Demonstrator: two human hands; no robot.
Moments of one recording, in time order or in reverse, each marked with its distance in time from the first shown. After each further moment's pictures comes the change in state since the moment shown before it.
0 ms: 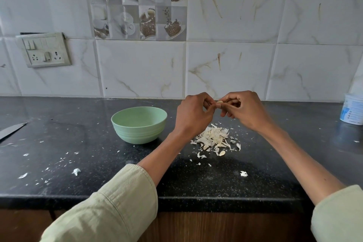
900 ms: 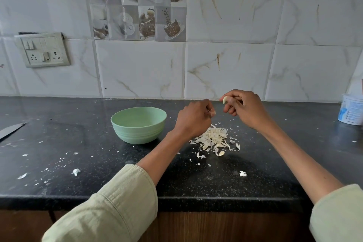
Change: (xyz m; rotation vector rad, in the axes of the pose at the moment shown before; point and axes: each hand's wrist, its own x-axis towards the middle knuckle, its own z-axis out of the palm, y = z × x) left_hand -0.001 -0.005 0.002 0.109 -0.265 -0.030; right_hand 0.006 0.012 -0.001 0.011 0.049 0.117
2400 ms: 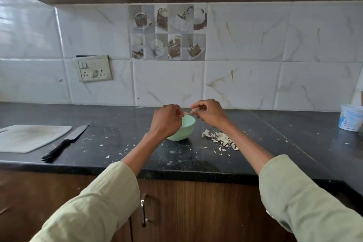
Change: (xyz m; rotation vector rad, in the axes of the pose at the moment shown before) left_hand -0.093 -0.048 -0.156 0.192 0.144 -0.166; right_hand -0.004 -0.138 0.101 0.048 -0.138 -0.039
